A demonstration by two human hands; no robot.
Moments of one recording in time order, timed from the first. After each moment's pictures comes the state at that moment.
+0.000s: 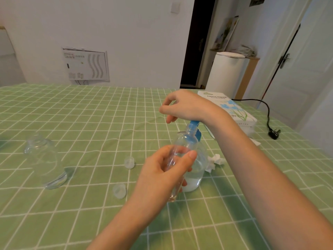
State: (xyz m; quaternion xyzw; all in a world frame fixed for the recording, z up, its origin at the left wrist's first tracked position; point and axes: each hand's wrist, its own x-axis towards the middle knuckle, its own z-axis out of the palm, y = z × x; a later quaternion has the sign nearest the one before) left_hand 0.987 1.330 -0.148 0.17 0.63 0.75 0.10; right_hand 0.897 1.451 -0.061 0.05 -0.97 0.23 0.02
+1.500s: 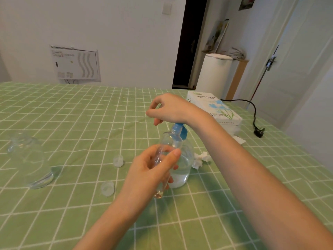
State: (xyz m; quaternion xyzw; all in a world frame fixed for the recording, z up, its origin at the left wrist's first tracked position) left_hand 0.987 1.331 -0.155 0.18 0.63 0.75 0.10; right_hand 0.898 1.450 -0.070 0.06 -0.97 0.23 0.01
